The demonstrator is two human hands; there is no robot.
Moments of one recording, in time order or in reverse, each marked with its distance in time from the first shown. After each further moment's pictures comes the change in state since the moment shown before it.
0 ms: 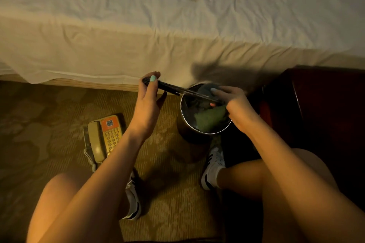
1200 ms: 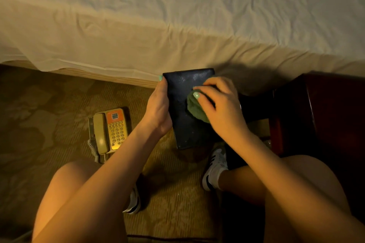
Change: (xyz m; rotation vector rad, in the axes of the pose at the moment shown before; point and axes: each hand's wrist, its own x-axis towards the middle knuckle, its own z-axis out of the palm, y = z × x) left_hand 0.008 -0.016 0.001 -0.283 0.006 -0.280; right_hand -0.026 -0.005 0.045 -0.939 0.095 -0.824
